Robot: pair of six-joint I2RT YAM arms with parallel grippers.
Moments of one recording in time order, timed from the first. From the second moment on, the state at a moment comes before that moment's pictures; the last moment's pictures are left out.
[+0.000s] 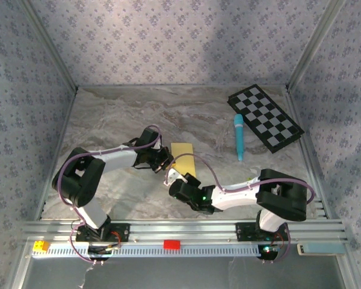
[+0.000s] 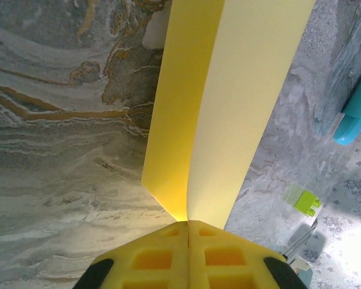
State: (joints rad) left arm -0.58 1.66 0.85 -0.17 0.50 -1.08; right arm 1.28 1.59 0.67 0.12 0.64 0.05
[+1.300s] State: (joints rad) left arm -0.56 1.90 1.30 -0.47 0.61 -0.75; right arm 0.83 1.46 0.61 0.15 -0.51 0.45
